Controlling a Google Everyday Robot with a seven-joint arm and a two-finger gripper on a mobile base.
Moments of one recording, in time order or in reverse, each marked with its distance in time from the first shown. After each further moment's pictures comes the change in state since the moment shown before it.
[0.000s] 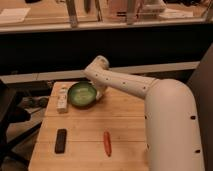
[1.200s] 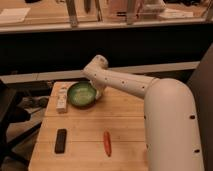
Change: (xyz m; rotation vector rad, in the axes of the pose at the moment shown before) arm 0.002 -0.009 -0.004 0.017 0.016 -0.095
